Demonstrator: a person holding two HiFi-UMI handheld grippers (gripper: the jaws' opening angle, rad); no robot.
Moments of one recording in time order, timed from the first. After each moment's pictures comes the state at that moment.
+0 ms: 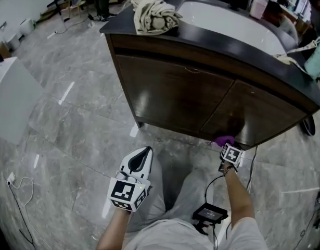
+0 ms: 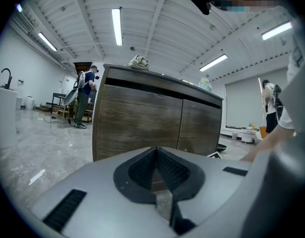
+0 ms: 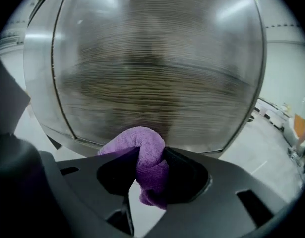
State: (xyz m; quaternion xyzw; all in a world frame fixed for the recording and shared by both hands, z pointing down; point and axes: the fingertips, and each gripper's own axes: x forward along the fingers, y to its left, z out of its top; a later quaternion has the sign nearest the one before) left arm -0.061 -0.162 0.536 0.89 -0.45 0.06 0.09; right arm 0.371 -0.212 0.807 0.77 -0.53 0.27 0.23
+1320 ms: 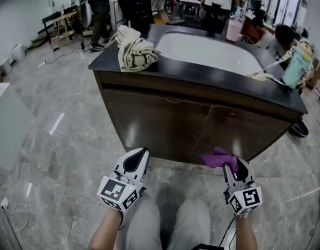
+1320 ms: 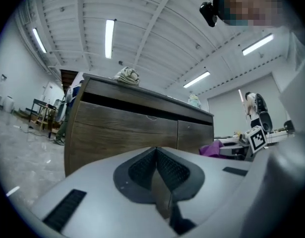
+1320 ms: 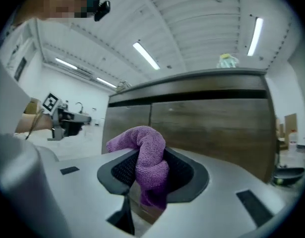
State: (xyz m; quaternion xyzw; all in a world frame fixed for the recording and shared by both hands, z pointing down) left arm -0.023 -0.220 0.467 0.93 -0.36 -0.03 0.03; right arm 0.241 -0.136 0.501 0.63 -0.77 -0.03 0.07
